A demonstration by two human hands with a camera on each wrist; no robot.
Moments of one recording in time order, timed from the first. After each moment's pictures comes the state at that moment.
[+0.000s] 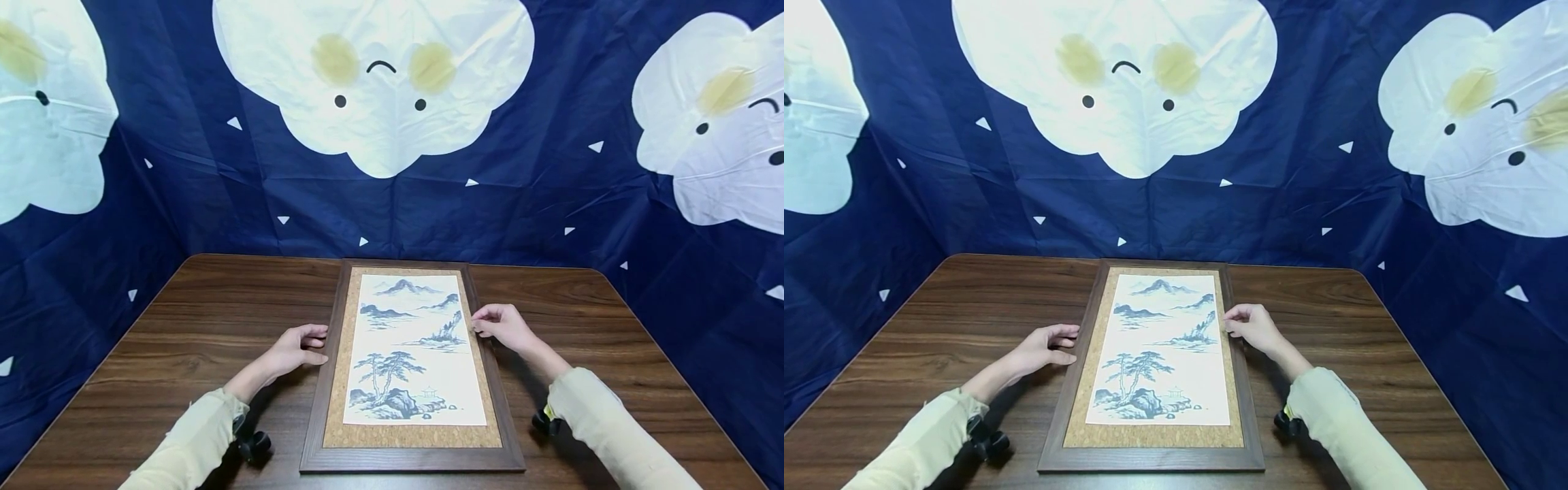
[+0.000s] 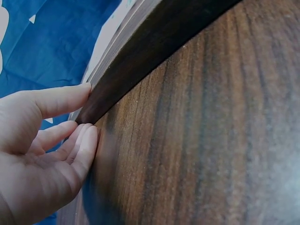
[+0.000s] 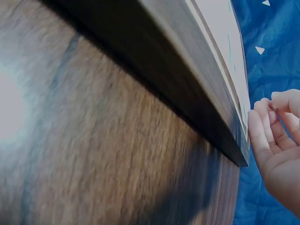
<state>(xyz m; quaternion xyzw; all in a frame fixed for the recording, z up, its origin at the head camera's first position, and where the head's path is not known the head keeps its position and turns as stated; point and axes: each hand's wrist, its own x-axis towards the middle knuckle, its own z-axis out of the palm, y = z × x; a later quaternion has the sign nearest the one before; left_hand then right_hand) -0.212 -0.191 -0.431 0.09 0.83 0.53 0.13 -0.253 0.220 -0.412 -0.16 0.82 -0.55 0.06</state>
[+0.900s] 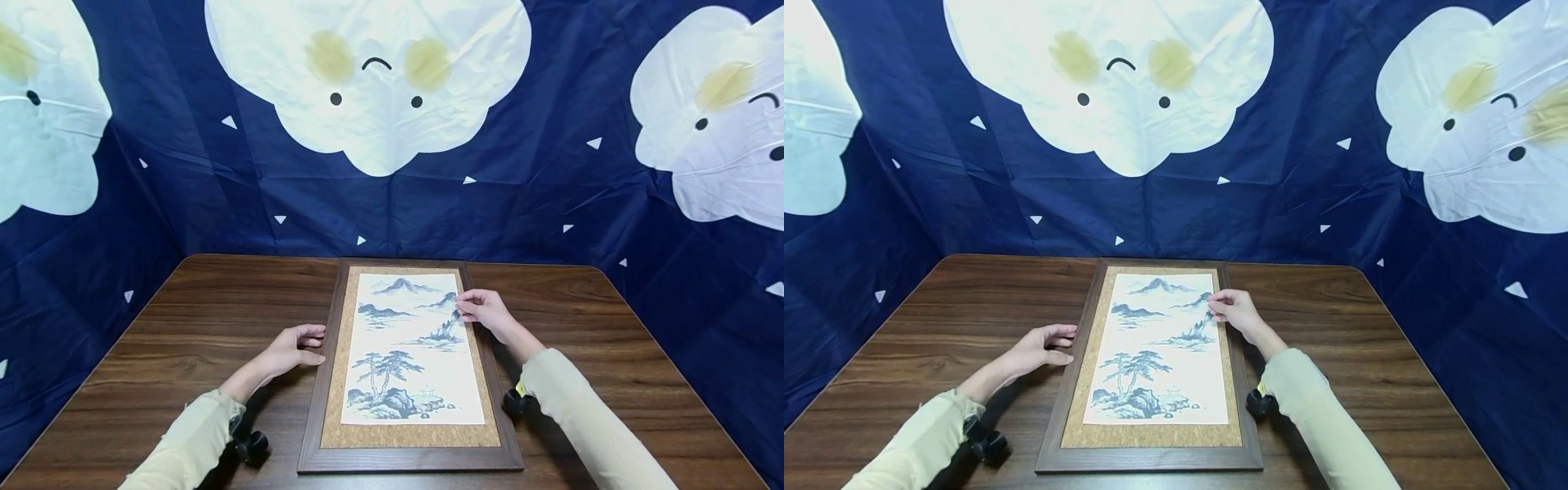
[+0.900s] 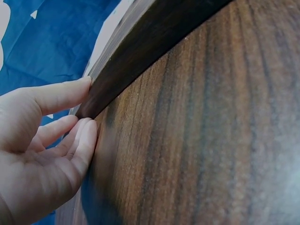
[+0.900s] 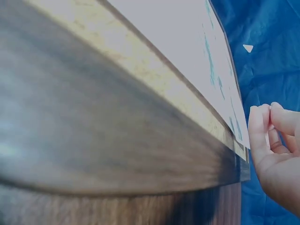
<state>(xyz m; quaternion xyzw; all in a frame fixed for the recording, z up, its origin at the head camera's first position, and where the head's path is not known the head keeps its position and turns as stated) -0.215 -0.194 -0.434 0.10 0.83 0.54 0.13 -0.283 0.195 -0.414 -0.06 0.76 -0.64 0.09</state>
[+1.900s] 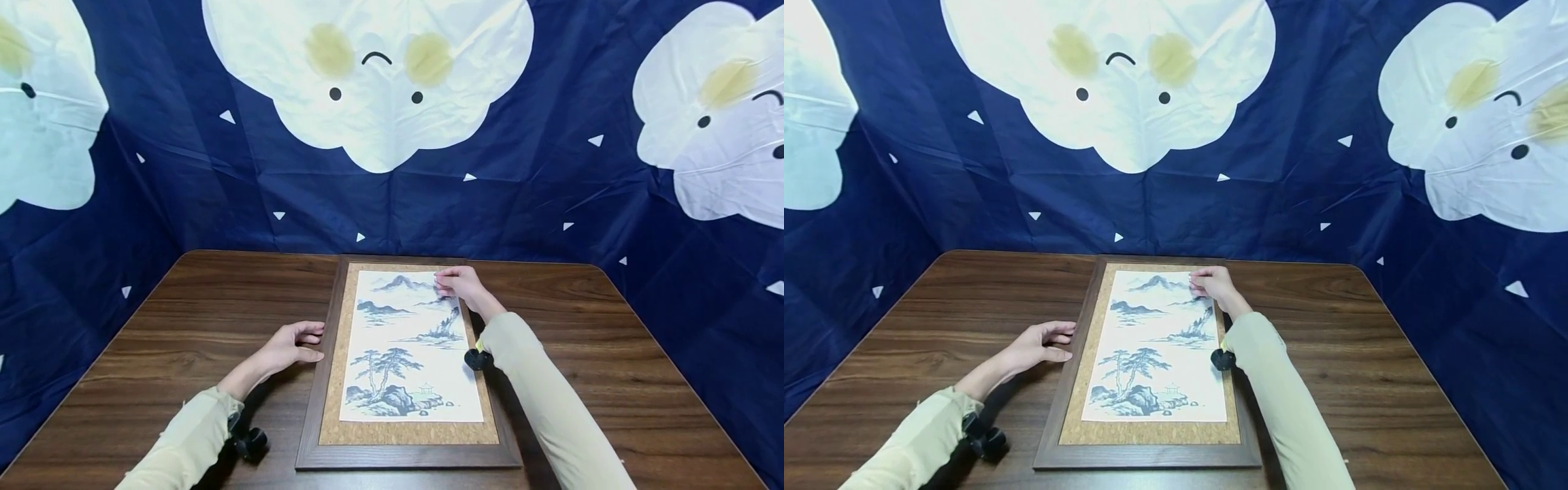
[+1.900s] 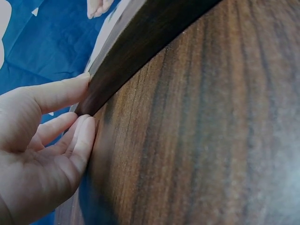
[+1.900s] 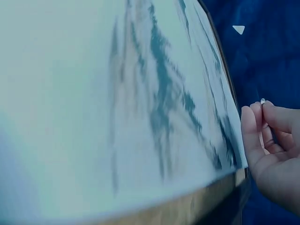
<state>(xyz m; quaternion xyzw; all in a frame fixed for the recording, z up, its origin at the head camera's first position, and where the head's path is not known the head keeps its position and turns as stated) -0.216 -0.195 -0.434 0.10 0.82 0.54 0.13 -0.342 0.156 -0.411 0.02 0.75 -0.65 0.12</state>
